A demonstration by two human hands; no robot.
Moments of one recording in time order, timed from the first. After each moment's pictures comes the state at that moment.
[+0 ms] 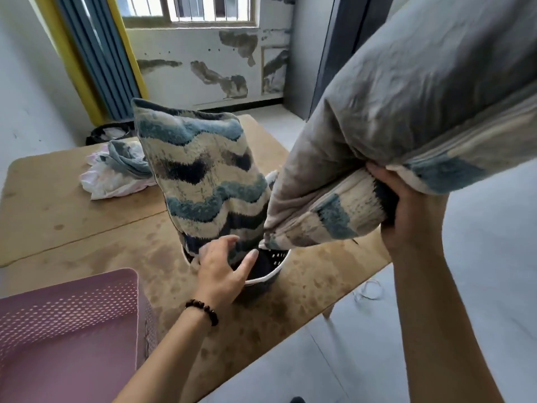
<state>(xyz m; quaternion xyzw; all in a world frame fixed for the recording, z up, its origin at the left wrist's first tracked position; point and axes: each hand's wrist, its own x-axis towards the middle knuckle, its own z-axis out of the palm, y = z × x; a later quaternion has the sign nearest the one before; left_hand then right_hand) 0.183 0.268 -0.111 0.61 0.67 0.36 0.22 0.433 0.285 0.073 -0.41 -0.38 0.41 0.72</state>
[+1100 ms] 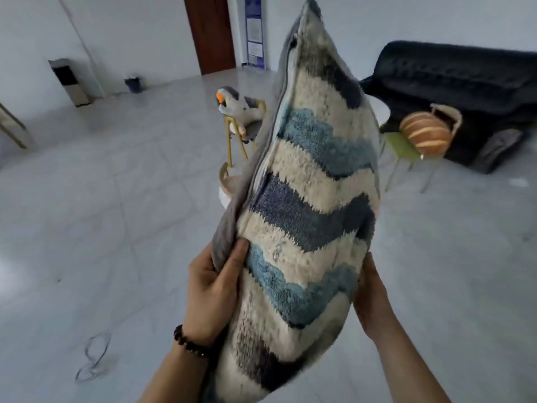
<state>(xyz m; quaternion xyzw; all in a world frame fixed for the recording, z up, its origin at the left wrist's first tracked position) 0.708 -0.238 0.008 0.71 -0.05 0.17 0.68 0.724 -0.475 -0.082 -0.54 0.14 0.03 0.83</state>
